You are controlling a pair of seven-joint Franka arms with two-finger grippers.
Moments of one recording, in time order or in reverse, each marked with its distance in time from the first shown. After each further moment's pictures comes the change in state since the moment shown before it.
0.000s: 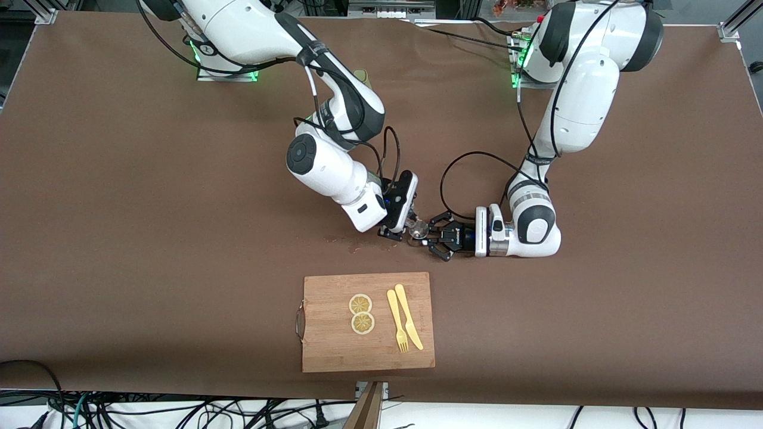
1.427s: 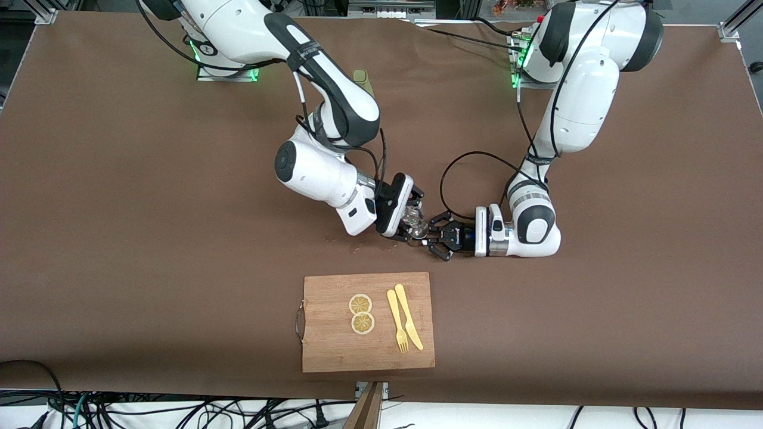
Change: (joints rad) left arm 0.003 0.000 0.001 0.000 0.000 0.000 0.000; right arm -0.009 -0.005 -0.002 0.004 0.366 0.026 -0.215
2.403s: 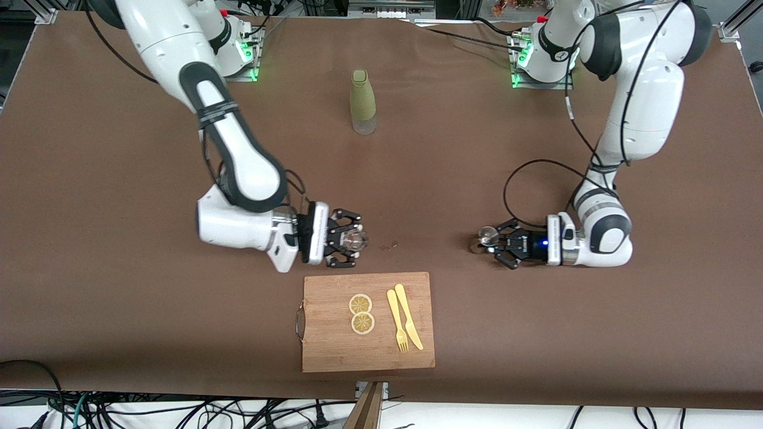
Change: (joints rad) left arm 0.313 -0.015 0.043 0.003 0.310 -0.234 0.001; right arm -0.313 0.002 -0.015 -0.084 0.298 -0.396 -0.688
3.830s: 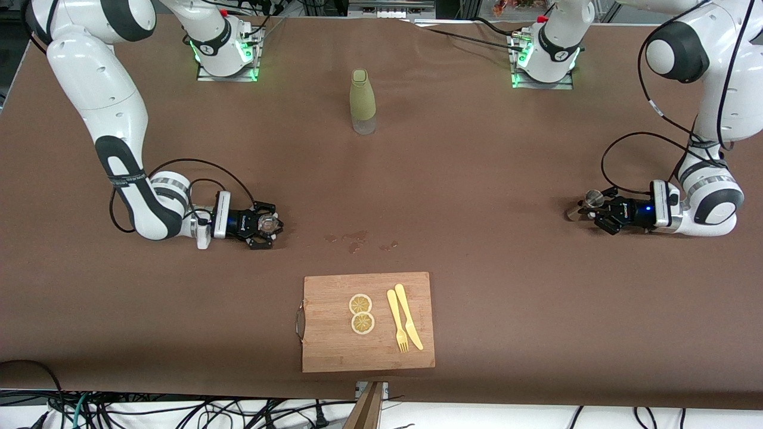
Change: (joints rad) left arm 0.354 0.017 0.095 -0.002 0.373 -0.253 0.239; right arm -0.380 0.115 -0.002 -0.383 0.181 -0.280 -0.842
